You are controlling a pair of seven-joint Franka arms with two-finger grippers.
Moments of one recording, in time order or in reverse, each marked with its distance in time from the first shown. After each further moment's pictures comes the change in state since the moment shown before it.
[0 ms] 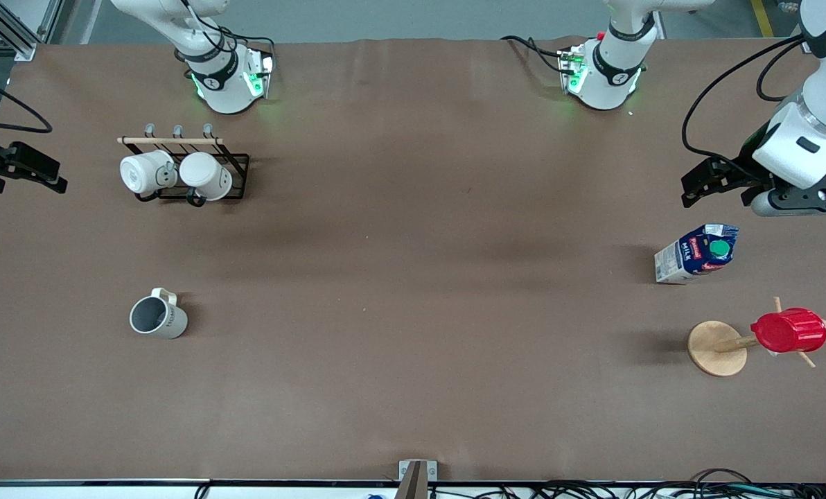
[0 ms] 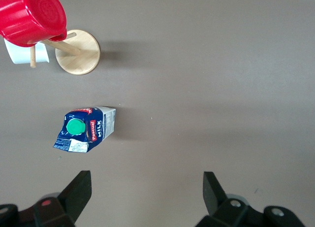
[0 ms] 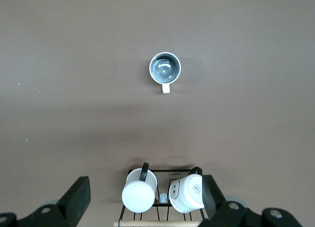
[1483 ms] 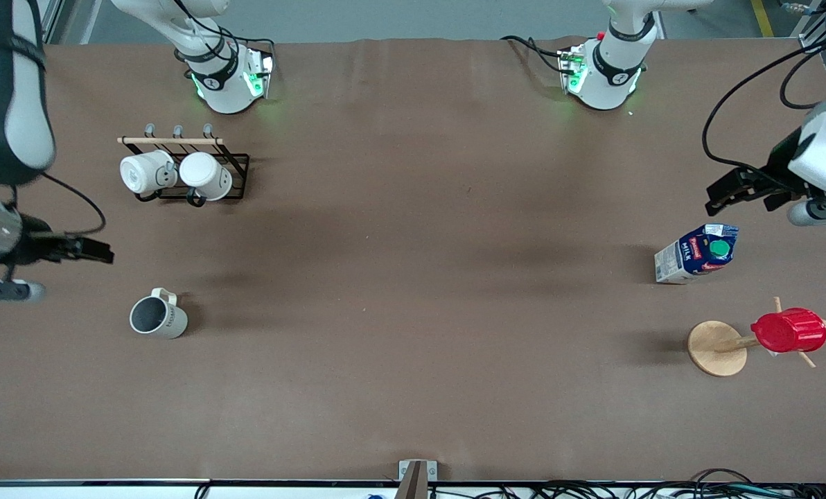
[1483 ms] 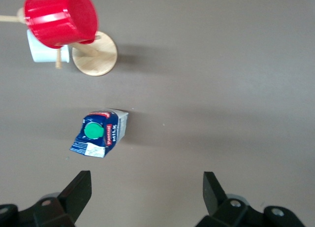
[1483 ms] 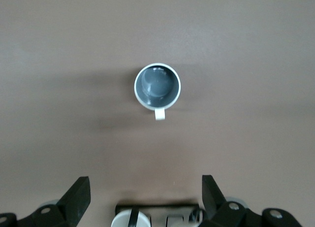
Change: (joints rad) left arm 0.072 0.026 0.015 0.005 0.000 0.031 0.001; right arm -0.025 0.297 -0.002 -0.049 -0.005 0.250 -0.018
